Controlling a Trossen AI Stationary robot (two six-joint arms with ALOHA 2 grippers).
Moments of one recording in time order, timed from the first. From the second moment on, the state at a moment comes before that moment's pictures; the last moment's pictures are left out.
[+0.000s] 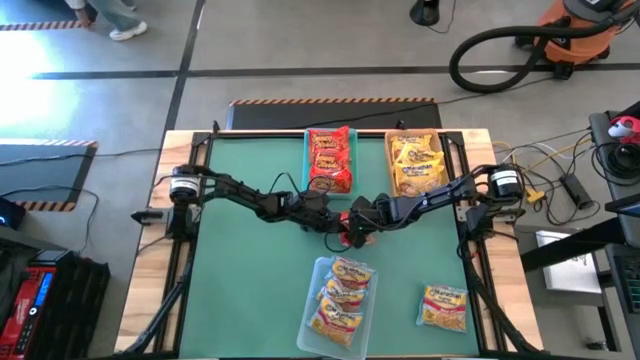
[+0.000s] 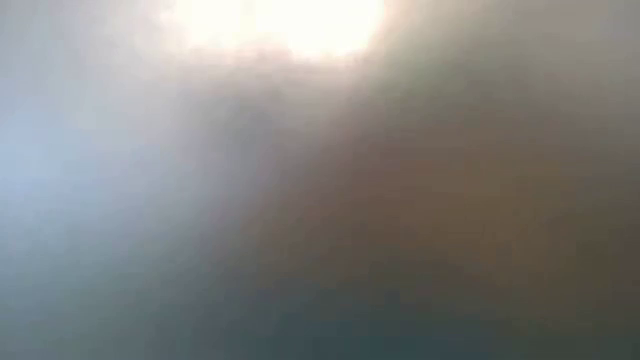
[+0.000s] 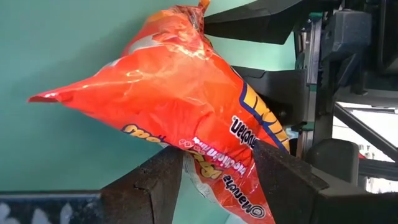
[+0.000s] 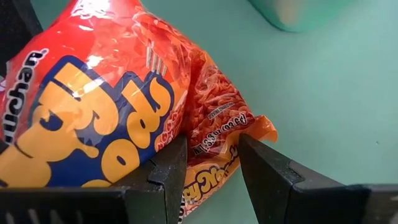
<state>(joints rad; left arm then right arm) 0.07 1.99 0.93 0.51 0.20 -1.26 0.04 1.76 0.91 -0.34 0.28 0.70</state>
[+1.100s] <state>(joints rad) 0.04 1.97 0.99 0.35 0.27 -1.26 0.04 1.76 0.92 -0.32 0.22 0.70</state>
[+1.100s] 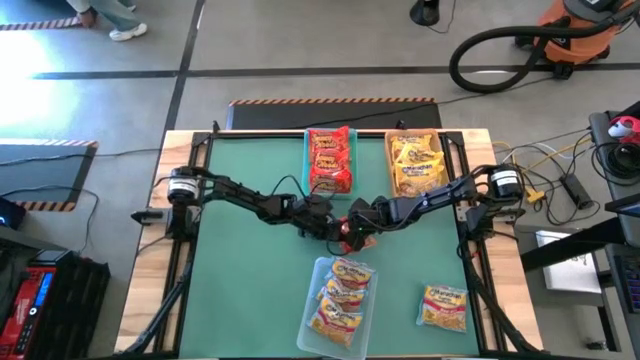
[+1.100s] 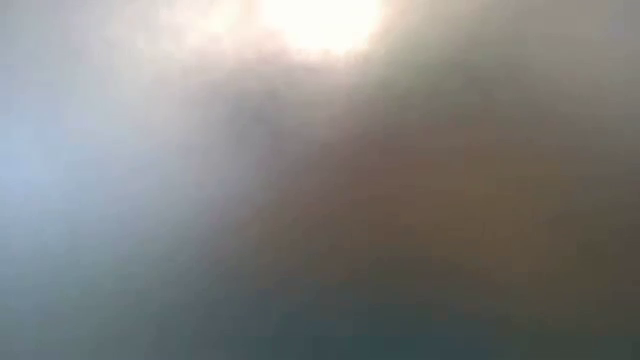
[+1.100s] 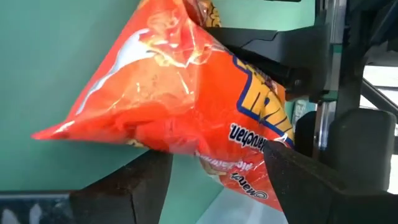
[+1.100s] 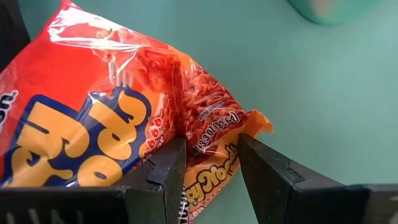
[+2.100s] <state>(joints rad) -0.01 1.91 0.82 0.56 -0.04 -1.43 0.04 1.76 0.91 -0.25 0.17 0.75</state>
